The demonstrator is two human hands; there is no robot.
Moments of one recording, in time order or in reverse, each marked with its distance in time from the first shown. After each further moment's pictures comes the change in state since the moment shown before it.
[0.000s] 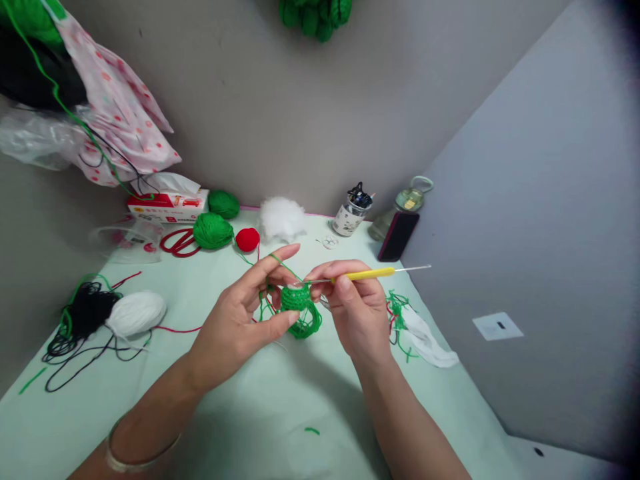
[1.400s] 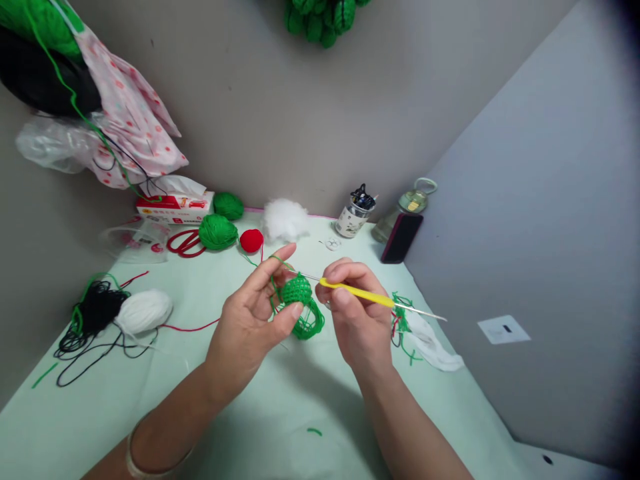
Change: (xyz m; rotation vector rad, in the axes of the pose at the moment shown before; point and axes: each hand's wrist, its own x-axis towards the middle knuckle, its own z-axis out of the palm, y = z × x) left_hand -0.003 0.000 0.023 -0.196 0.219 -0.009; right_hand -0.007 0.000 0.004 -0.161 0.049 -0.069
